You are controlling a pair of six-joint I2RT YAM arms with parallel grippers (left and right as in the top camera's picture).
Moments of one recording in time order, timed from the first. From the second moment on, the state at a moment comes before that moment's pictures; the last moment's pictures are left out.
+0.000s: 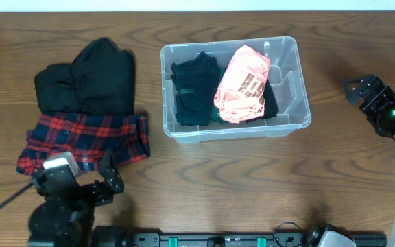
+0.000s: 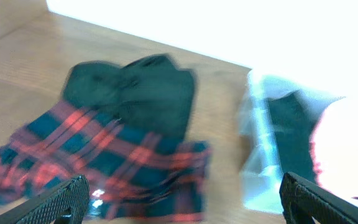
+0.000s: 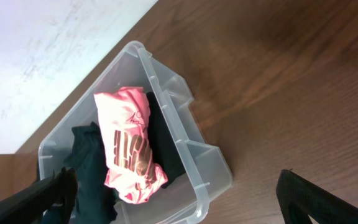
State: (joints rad) left arm -0.07 0.30 0.84 -0.92 -0.11 -0.29; right arm -0.44 1.21 1.18 -0.82 -0.53 0.41
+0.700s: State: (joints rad) left arm 0.11 0.96 1.10 -1.12 -0.30 -0.62; right arm -0.44 1.21 1.18 -0.82 -0.53 0.41
